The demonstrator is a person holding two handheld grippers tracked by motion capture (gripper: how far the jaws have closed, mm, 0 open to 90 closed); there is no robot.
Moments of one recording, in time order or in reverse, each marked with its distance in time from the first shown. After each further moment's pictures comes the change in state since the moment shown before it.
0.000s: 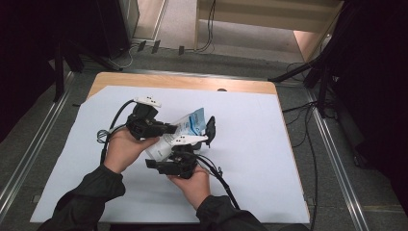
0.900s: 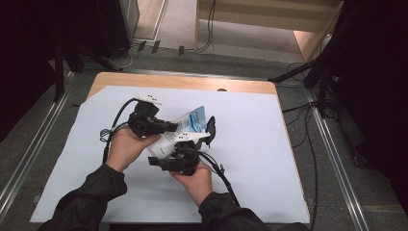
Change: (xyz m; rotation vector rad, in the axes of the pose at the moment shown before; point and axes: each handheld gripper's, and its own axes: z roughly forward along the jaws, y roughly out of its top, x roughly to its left) left arm 0.006 0.002 0.006 -0.002 -0.009 -0.021; right arm -0.010 0.003 -0.004 0.002 0.013 0.023
